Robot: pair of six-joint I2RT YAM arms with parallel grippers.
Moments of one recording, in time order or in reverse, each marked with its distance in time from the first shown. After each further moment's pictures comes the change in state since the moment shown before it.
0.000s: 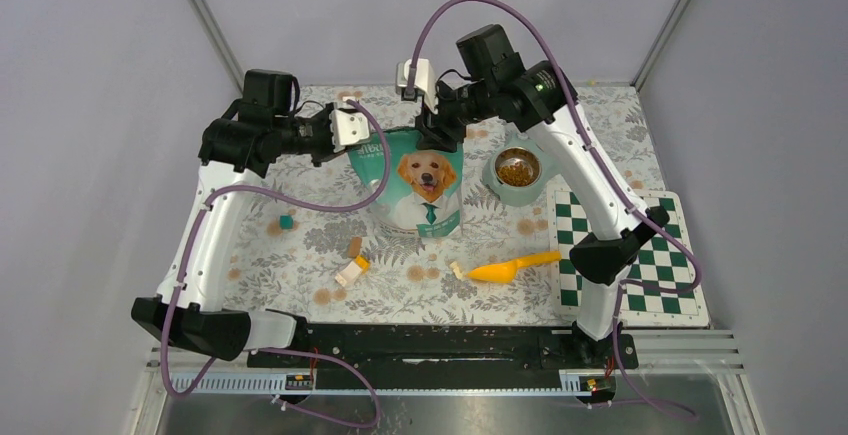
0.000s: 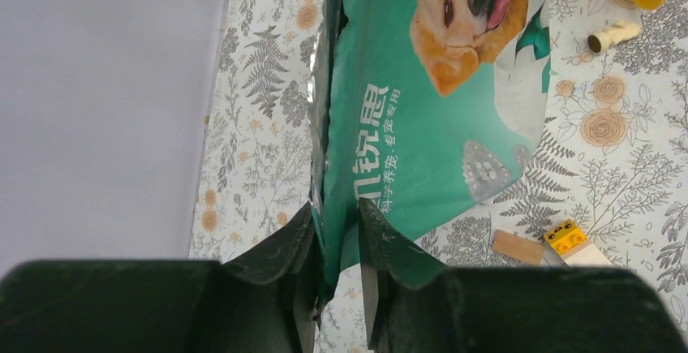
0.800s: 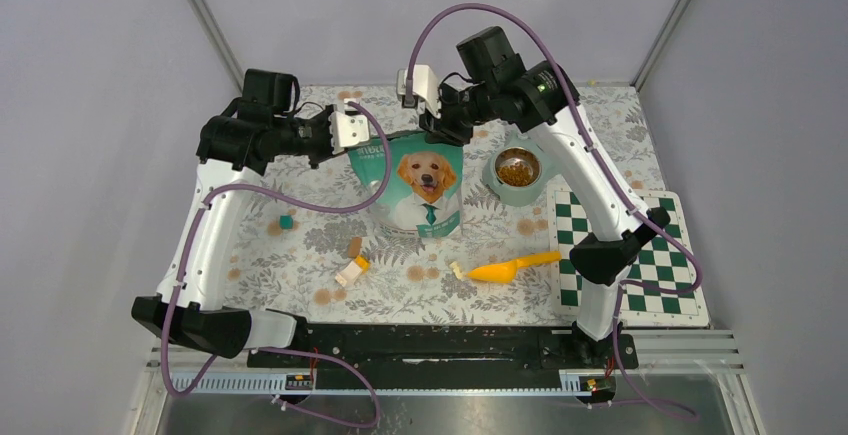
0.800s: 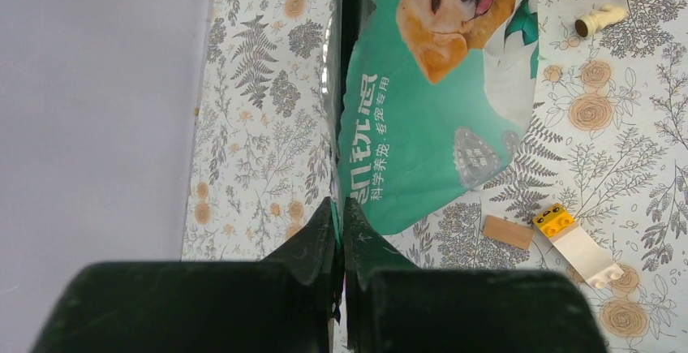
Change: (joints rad) left arm -0.001 0.010 0.037 -0.075 -0.024 0.033; right arm 0.005 0.001 0.015 -0.047 0.109 -0.060
